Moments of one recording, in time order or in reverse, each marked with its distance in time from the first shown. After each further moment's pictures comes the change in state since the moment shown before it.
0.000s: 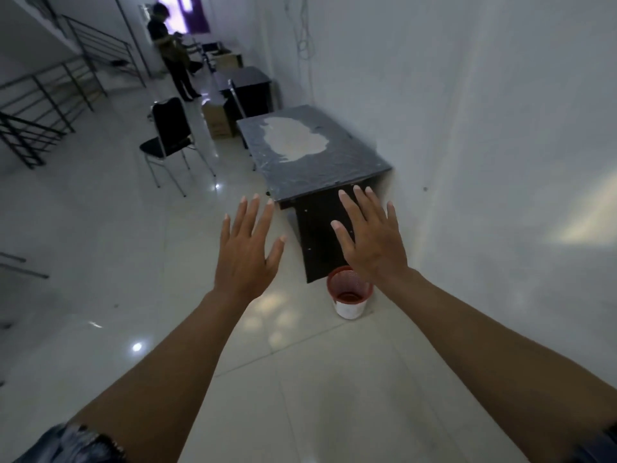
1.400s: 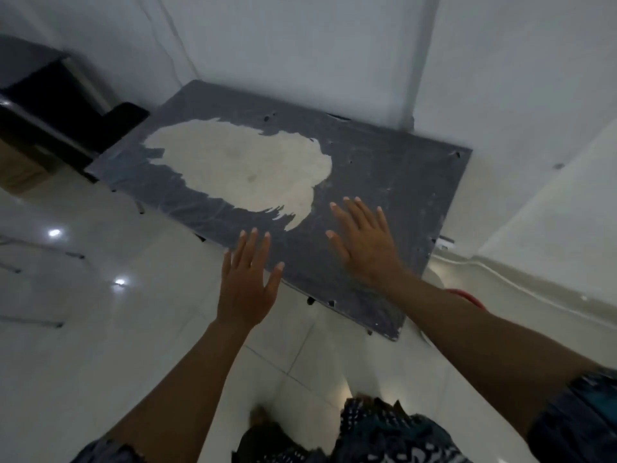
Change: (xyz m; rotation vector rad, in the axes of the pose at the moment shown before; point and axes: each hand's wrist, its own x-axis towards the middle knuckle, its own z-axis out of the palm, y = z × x) left_hand 0.666 -0.517 0.429 -0.255 -0.517 0.480; right_hand 0.600 0.016 0.555 -0.231 -0.053 0.606
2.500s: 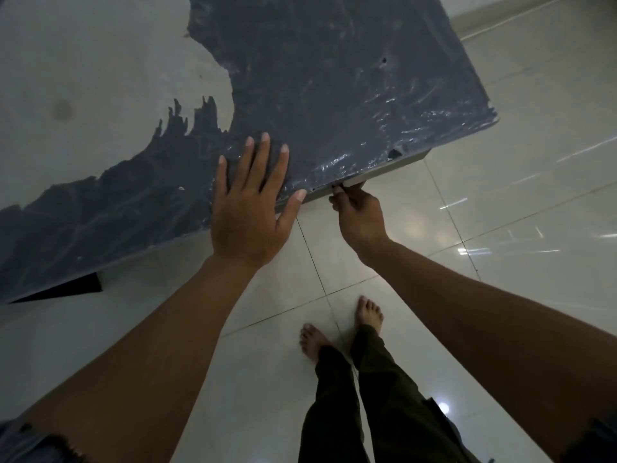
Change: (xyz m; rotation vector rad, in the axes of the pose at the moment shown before) left_hand 0.116 -0.161 0.163 0.066 -0.159 0.955; right_hand -0.051 -0.138 0.266 0.898 0.490 1.520
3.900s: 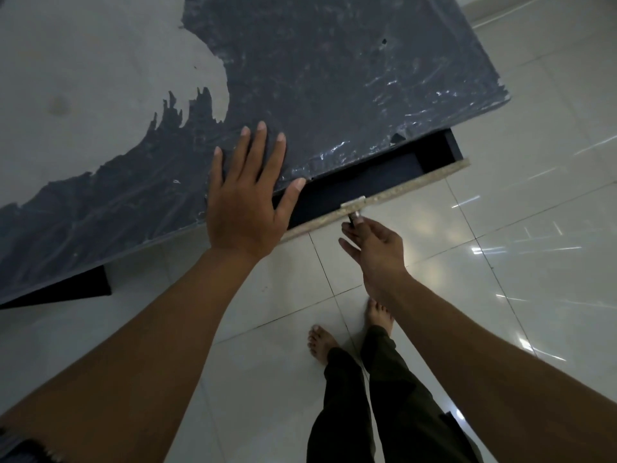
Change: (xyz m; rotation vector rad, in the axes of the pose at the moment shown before) left_hand -0.001 0.003 0.004 0.026 0.065 0.003; right_hand -0.037 0.045 -0.011 0.667 0.082 0.322
